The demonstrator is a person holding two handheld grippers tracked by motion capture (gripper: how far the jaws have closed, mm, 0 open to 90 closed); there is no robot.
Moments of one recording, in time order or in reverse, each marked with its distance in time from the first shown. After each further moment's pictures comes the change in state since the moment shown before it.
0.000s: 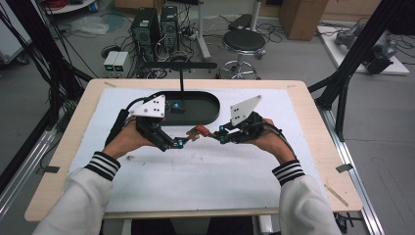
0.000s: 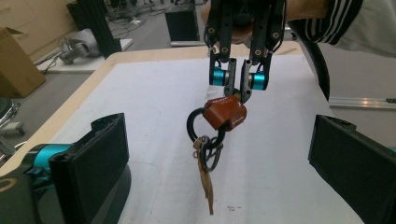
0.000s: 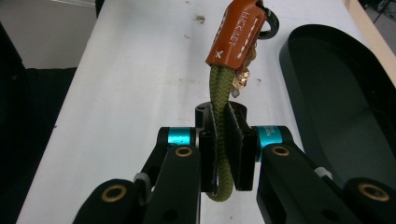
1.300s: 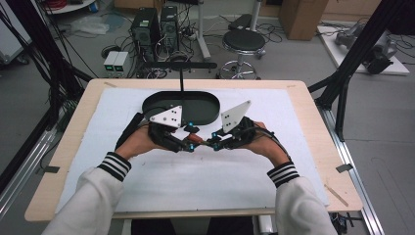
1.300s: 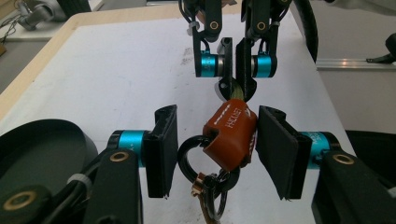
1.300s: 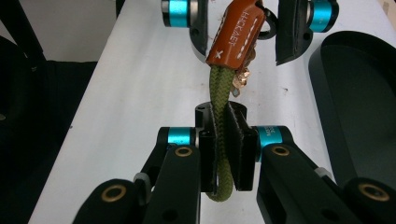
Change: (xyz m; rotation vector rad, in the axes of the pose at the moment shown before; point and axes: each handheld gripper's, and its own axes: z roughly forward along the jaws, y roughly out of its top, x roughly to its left) left arm -0.009 -0.004 0.029 0.164 -0.084 0.014; right arm 0.009 0.008 0.020 0.016 0.073 -0.048
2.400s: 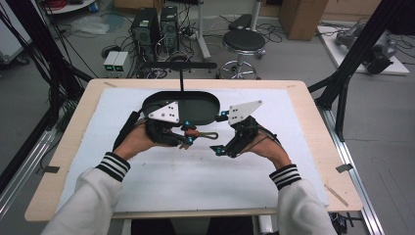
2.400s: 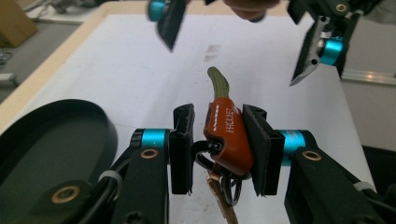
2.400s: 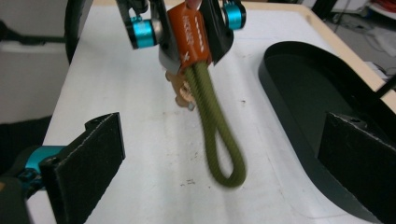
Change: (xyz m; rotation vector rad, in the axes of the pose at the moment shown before) left arm 0.000 0.004 -0.011 -0.005 0.121 -0.105; right arm 0.002 -0.013 -0.004 -0.154 -0.193 0.176
